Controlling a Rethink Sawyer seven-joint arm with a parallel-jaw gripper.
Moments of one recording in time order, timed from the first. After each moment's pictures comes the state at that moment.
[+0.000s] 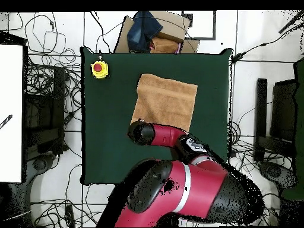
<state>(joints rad) -0.36 -0.22 0.22 1.66 -0.17 0.23 0.68</state>
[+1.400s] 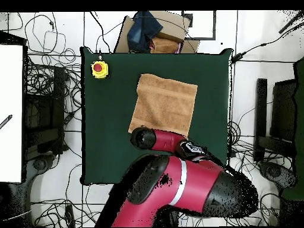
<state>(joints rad) -0.35 -0.16 0.17 1.66 -0.16 0.21 0.68</state>
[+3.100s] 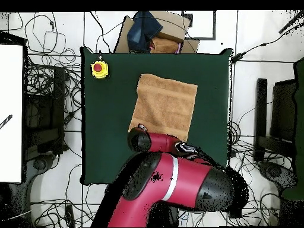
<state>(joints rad) -0.32 -0.12 0.16 1.66 -0.16 0.03 0.68</state>
